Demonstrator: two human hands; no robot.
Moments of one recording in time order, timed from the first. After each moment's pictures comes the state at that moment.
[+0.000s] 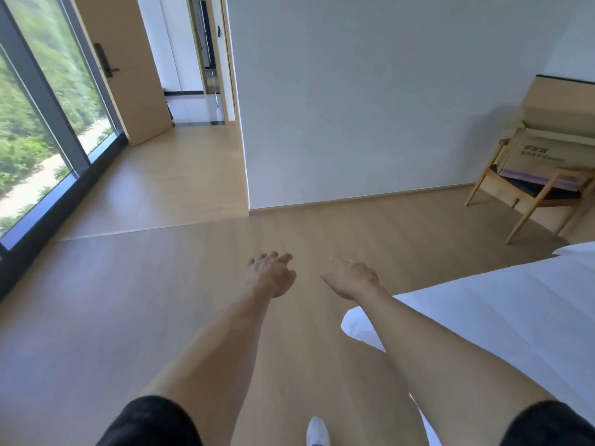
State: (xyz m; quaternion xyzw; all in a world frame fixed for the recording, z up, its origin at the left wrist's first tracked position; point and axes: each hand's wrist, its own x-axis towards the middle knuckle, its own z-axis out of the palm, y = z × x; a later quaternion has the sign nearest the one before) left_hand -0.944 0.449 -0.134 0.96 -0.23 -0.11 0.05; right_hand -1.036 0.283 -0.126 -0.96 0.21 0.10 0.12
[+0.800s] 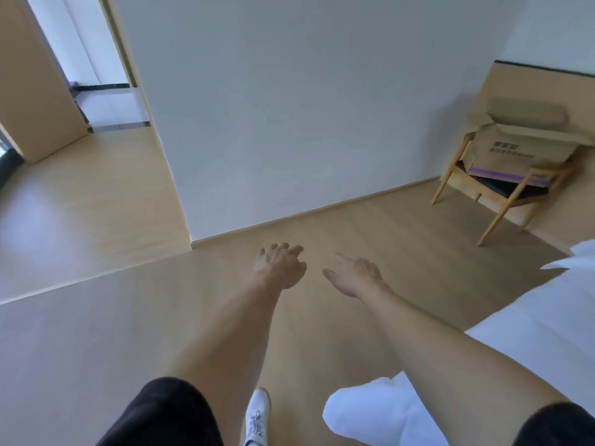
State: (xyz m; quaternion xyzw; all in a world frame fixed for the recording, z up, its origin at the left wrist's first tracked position) left_hand -0.611 0.143 -0.129 0.93 -0.36 -0.12 0.02; right_hand -0.724 0.009 -0.136 -0.94 0.30 0.10 0.11
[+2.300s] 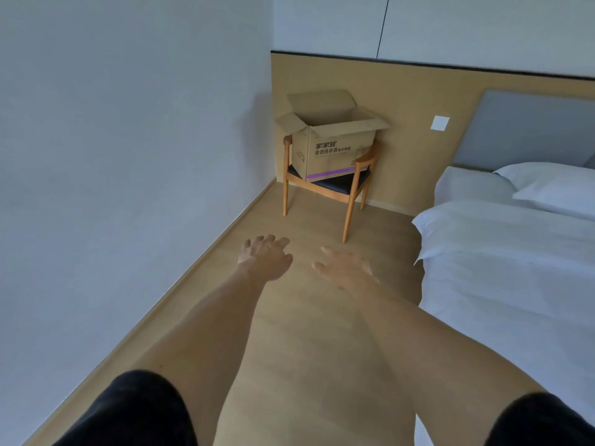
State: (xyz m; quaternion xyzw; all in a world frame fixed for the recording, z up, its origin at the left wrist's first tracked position) left_hand -0.391 -0.584 -0.108 0.74 -0.66 -0.10 -0.03; right_hand -0.572 -0.612 -0.114 -0.76 0.62 0.06 0.18
